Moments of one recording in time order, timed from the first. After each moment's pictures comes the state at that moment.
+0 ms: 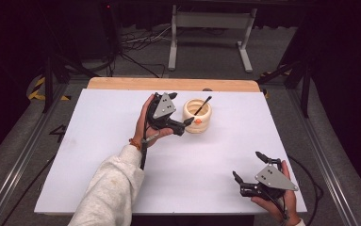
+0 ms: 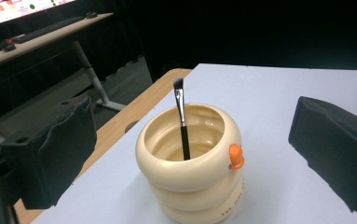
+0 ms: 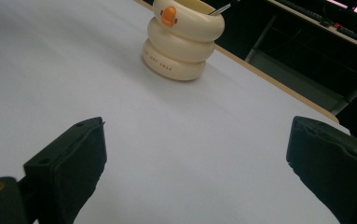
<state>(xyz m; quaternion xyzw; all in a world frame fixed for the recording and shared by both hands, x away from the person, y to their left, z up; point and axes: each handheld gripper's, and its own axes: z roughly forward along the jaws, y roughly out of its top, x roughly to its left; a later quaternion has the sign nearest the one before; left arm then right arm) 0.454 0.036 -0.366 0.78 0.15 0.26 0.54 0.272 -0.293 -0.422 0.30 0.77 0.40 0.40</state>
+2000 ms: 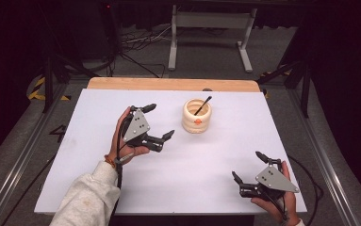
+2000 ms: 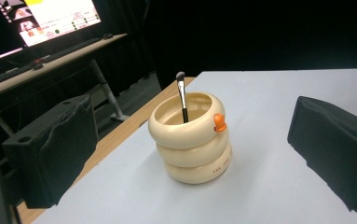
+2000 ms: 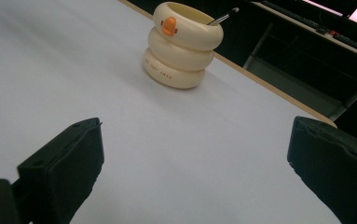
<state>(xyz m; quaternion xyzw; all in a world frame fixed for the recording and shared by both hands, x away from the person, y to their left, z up) 0.398 0.096 -0.373 0.75 0.15 0.29 0.57 0.270 -0.292 -0.421 0.30 0.76 0.42 0.40</state>
